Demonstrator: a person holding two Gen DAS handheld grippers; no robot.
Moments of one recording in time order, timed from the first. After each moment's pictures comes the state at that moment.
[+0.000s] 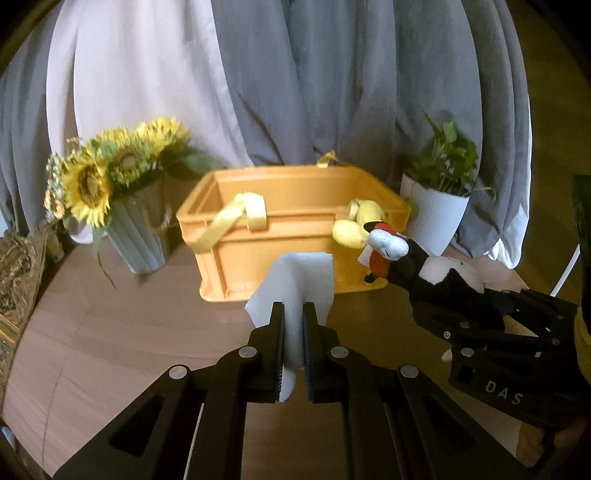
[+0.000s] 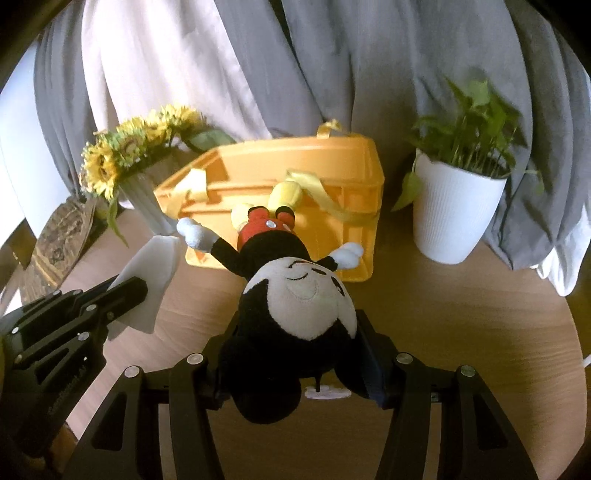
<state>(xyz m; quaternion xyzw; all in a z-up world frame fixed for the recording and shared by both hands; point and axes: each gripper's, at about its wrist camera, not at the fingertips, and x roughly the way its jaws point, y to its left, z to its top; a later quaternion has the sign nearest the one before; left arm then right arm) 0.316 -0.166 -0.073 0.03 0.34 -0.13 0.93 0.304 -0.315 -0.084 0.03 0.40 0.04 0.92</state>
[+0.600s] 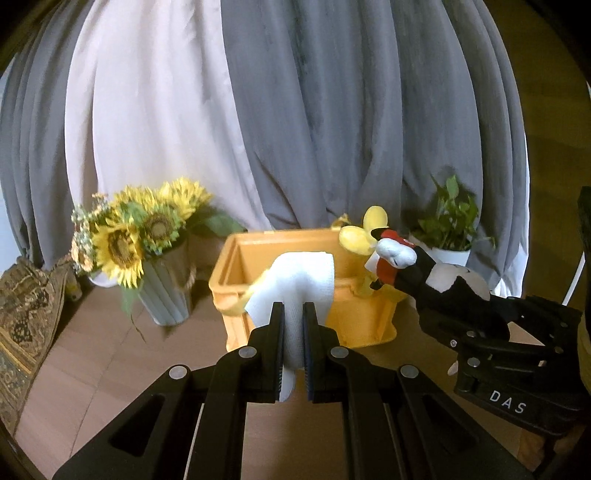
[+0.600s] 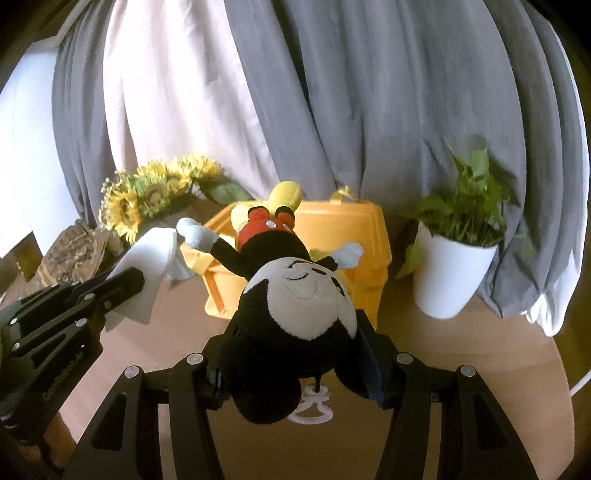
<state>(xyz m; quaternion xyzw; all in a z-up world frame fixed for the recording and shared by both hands) 0.317 -0.146 -0.021 0.02 0.25 -0.11 0.96 0.302 -0.294 -0.029 0.01 0.32 0.04 0.95</state>
